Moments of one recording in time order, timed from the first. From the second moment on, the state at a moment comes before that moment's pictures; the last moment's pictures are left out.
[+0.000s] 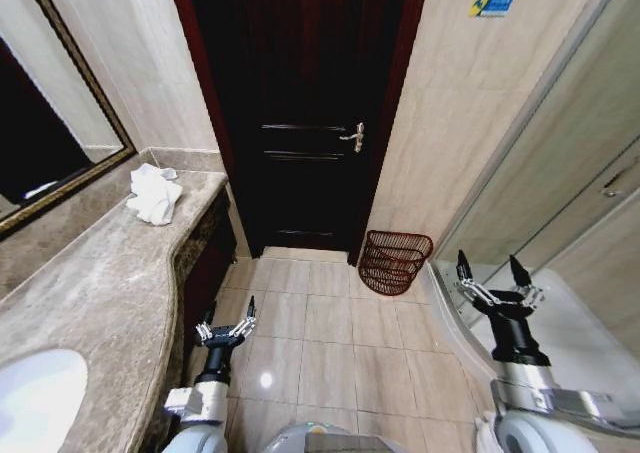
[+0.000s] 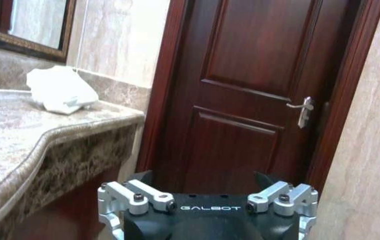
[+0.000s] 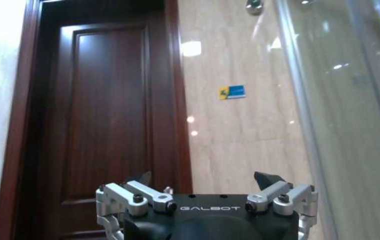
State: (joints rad) left arm 1.90 -1.61 -0.58 -2.24 -0.24 -0.18 0.04; right arm -1.82 1.41 0.83 2.42 0.45 0.28 -0.05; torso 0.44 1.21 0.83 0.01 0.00
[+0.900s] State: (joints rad) left arm 1.90 -1.61 -0.57 -2.30 -0.13 -0.15 -0.08; right arm -1.87 1.47 0.86 2.35 0.44 0.45 -0.04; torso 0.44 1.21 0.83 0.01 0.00
